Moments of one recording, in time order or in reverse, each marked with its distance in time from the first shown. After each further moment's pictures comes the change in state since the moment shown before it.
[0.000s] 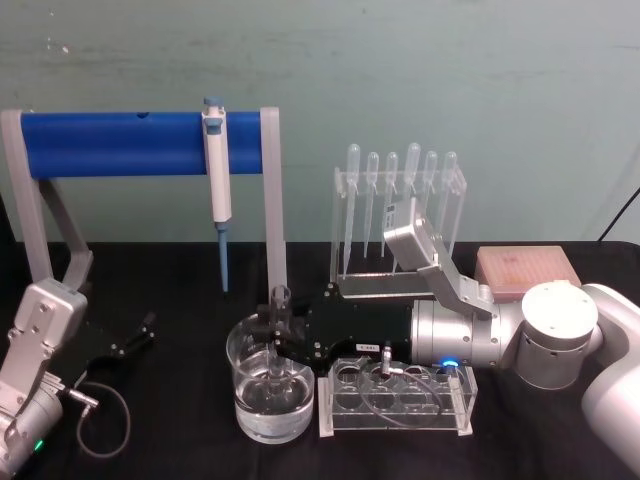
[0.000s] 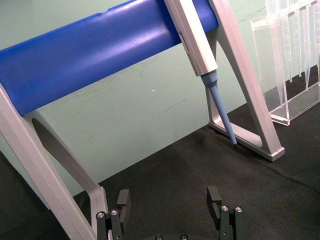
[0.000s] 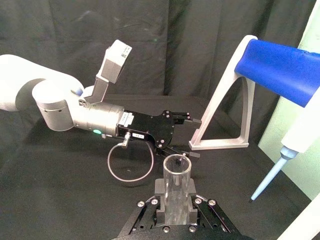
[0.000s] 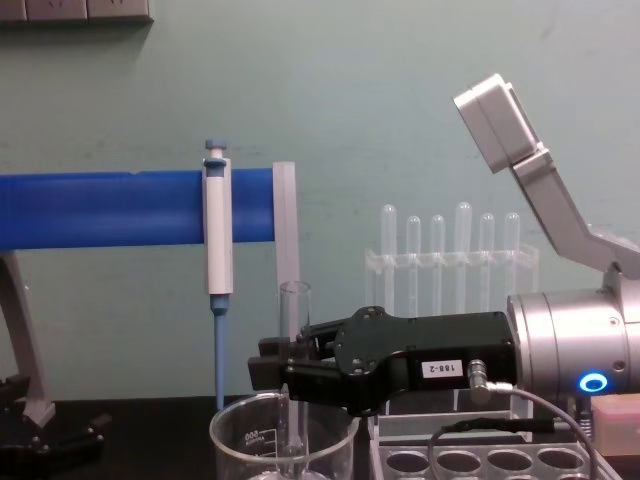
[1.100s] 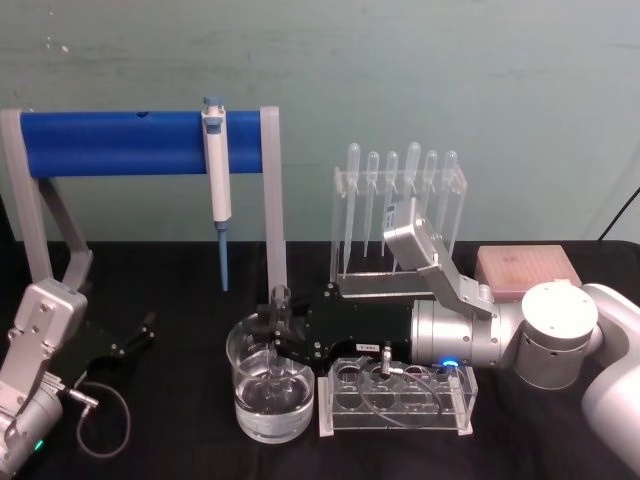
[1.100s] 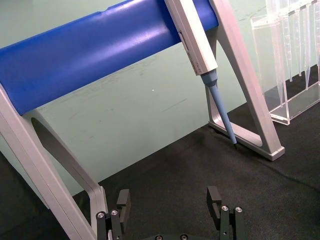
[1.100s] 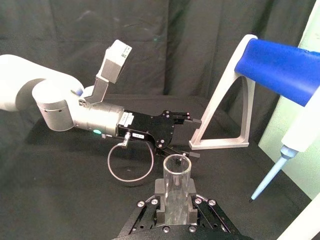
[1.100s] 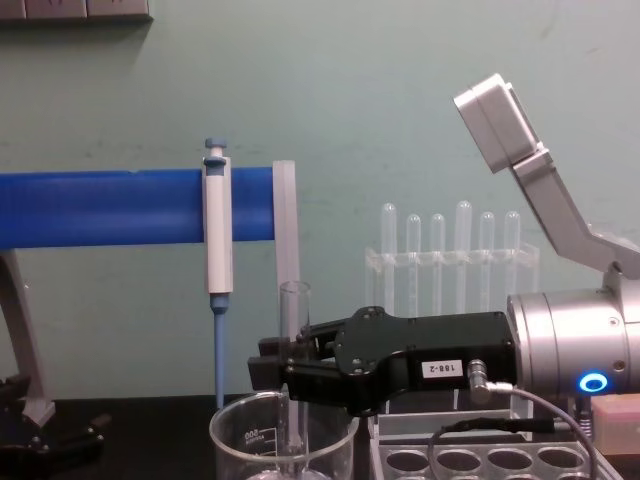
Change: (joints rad) left arm 0.000 0.000 0.000 0.000 0.000 0.000 0.000; right arm 0.000 0.000 0.000 0.000 0.000 0.000 0.000
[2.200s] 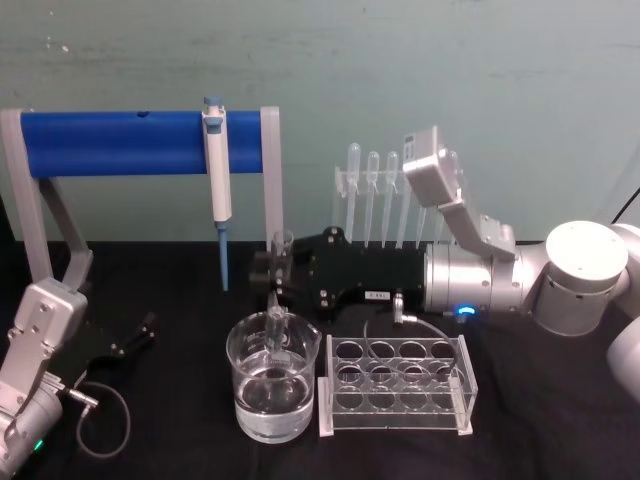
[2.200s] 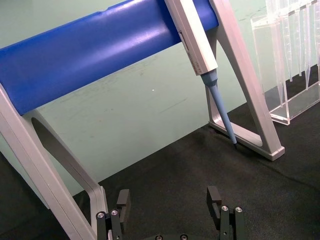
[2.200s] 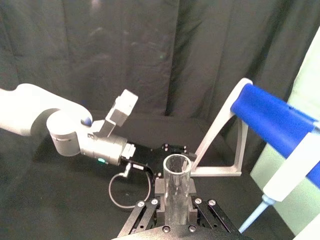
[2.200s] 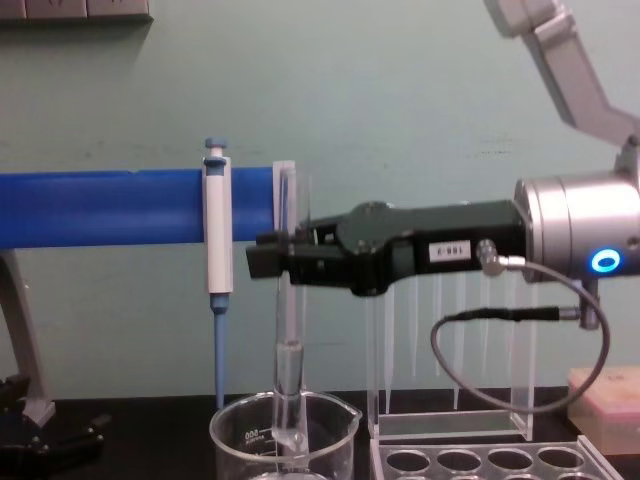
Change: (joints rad) left arm 0.000 0.000 0.000 0.000 0.000 0.000 0.000; right arm 0.061 0.052 0.018 -0.127 0.044 0.080 0.020
